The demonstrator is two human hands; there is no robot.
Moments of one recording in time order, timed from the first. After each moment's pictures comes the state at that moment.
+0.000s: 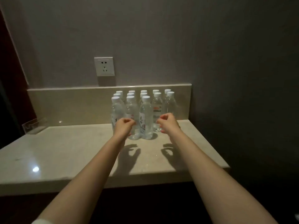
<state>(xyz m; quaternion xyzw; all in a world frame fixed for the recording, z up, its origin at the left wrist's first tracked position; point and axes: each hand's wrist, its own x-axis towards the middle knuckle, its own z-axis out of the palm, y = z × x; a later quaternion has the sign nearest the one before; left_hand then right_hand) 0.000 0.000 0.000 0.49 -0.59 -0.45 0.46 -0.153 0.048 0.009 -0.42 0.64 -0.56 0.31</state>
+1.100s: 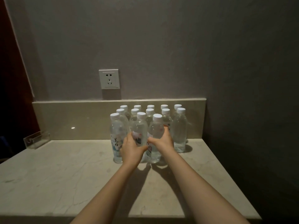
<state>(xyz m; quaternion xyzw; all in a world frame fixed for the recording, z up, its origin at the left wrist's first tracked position) -0.040 -0.046 -0.026 0.57 -0.64 -0.19 0.48 -0.153 -0.037 -0.010 -0.48 0.63 -0.56 0.25</state>
